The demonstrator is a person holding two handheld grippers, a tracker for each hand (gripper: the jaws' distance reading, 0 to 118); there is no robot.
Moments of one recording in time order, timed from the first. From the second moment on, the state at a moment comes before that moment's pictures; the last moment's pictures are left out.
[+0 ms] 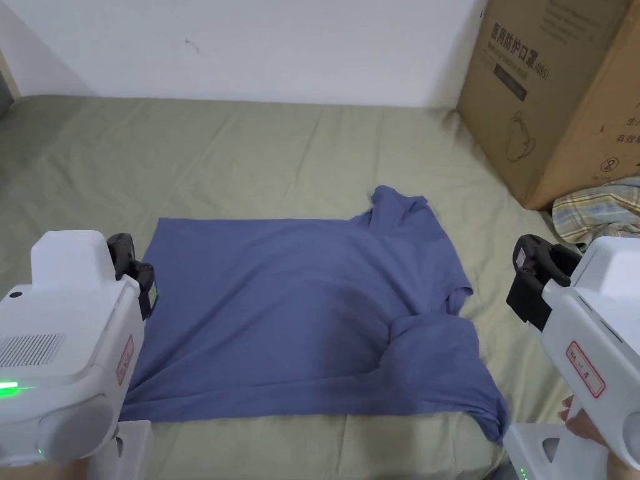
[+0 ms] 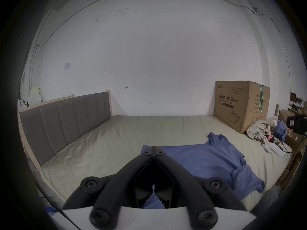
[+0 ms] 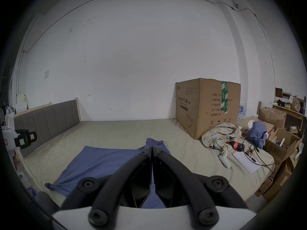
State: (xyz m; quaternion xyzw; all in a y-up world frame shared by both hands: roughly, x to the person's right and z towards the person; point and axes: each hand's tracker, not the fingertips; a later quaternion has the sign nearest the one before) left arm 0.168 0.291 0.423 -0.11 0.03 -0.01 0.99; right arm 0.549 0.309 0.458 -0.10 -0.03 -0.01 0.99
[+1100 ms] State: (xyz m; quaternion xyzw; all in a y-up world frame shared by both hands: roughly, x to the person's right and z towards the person) left arm 0.057 0.145 0.370 -0.57 0.03 0.02 0.82; right arm 0.534 0.274 0.432 -0.17 -0.02 -0.01 0.98
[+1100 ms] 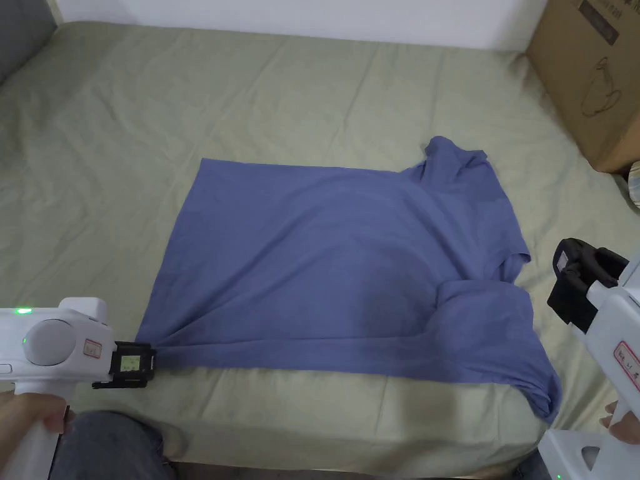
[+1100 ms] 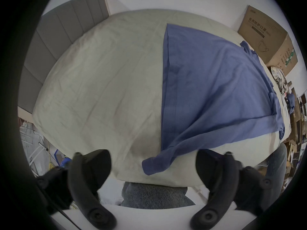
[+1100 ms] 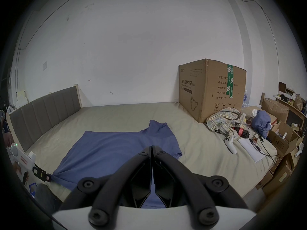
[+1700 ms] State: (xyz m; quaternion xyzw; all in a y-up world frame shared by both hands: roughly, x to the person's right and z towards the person) left arm 0.068 0.190 0.401 -0.45 0.02 0.09 0.89; right arm 0.568 0.256 0.424 -0.30 -0.03 -0.05 0.95
